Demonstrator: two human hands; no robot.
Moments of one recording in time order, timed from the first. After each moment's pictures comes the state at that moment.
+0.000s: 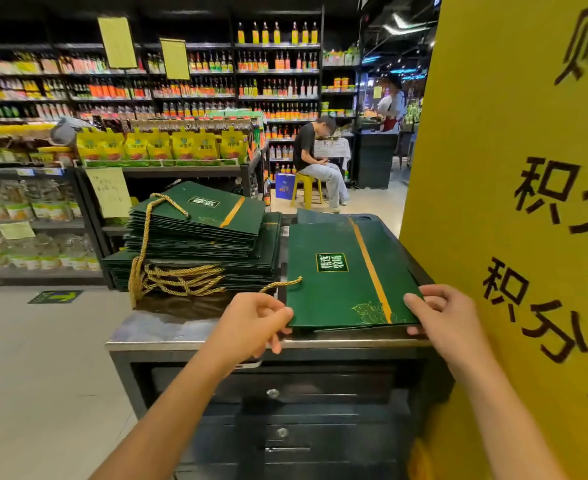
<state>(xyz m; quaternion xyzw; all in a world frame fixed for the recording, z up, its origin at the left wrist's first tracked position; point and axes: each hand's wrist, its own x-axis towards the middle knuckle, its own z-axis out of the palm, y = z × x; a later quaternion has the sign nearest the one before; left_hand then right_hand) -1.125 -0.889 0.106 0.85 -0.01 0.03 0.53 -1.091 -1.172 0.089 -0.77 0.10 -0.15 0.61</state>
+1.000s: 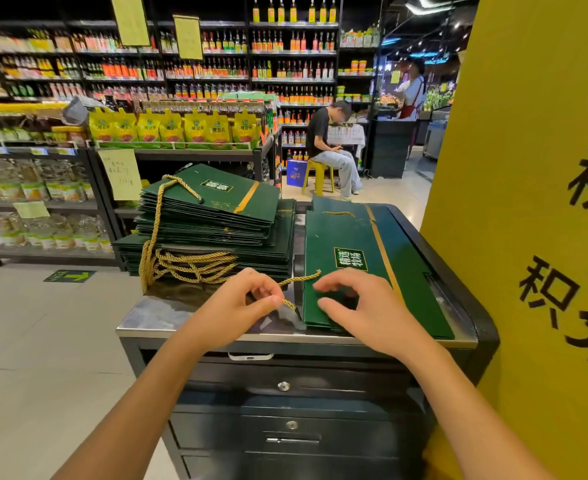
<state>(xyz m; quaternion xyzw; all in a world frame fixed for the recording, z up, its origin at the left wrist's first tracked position) -1.105 -0.834 0.099 0.90 -0.16 0.10 0.40 -1.085 -1.078 0.108 -0.88 -0.28 -0.10 0.36</state>
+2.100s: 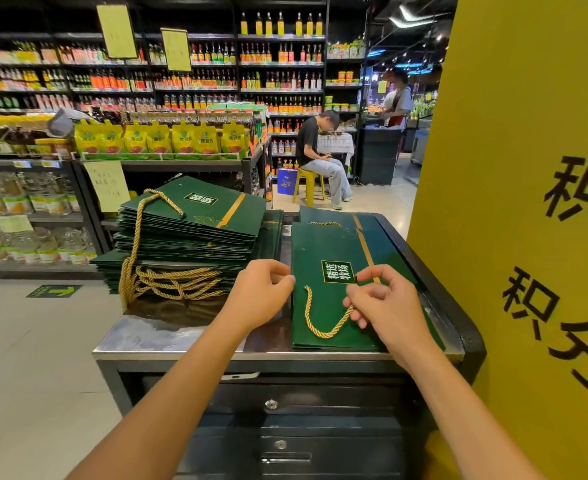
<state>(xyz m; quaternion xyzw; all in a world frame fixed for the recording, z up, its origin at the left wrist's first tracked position) -1.055 -0.892 0.116 0.89 -0.02 0.14 0.43 -1.072 -1.104 0.104 -0.72 -0.07 -0.08 0.68</state>
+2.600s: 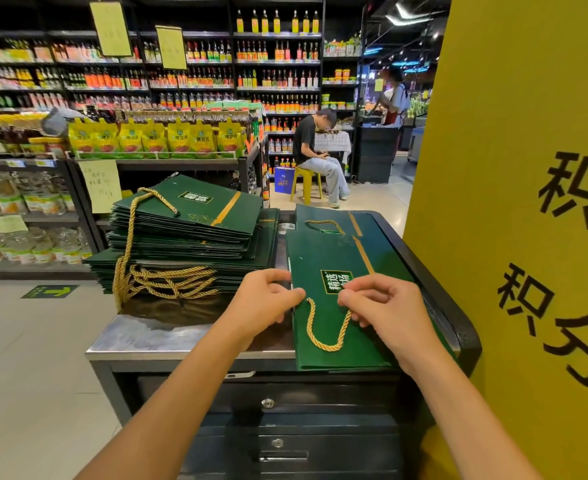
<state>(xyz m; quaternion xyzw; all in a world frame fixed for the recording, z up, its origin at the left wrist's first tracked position) -1.070 -0.904 0.110 0.81 -0.02 0.03 0.59 -1.086 -1.109 0.109 -0.74 -0.08 -0.08 0.67</state>
